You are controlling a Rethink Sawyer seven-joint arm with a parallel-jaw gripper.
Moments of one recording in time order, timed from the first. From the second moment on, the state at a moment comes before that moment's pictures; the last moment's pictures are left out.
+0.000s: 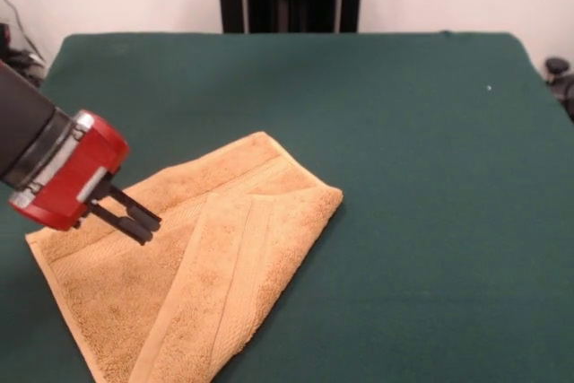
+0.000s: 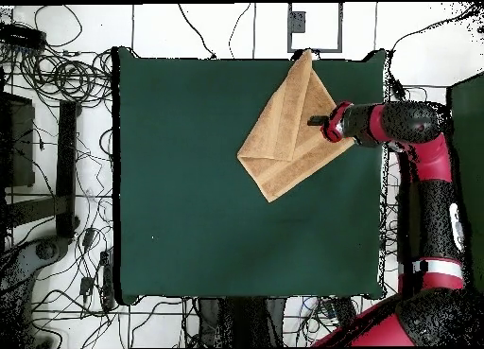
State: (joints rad) arm -0.90 -0.03 0.82 0.89 -0.25 1.26 0.45
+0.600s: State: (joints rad) arm -0.84 0.00 0.77 0.85 -0.30 1.28 0.45
